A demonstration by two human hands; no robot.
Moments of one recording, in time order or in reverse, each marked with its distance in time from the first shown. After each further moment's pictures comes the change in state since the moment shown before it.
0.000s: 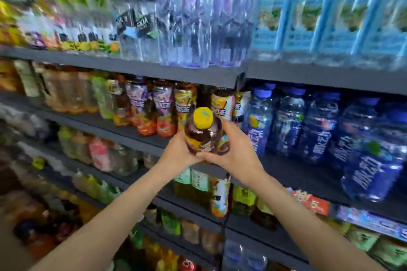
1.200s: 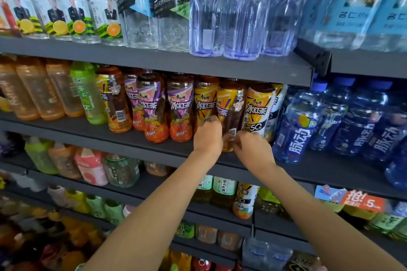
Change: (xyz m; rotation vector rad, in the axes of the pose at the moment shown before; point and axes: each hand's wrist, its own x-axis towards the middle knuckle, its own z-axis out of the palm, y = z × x) left_hand 0.109 -0.070 -0.011 0.708 -0.140 0.036; right_hand 0.074 0.023 0.095 -0.667 -0.134 0.474
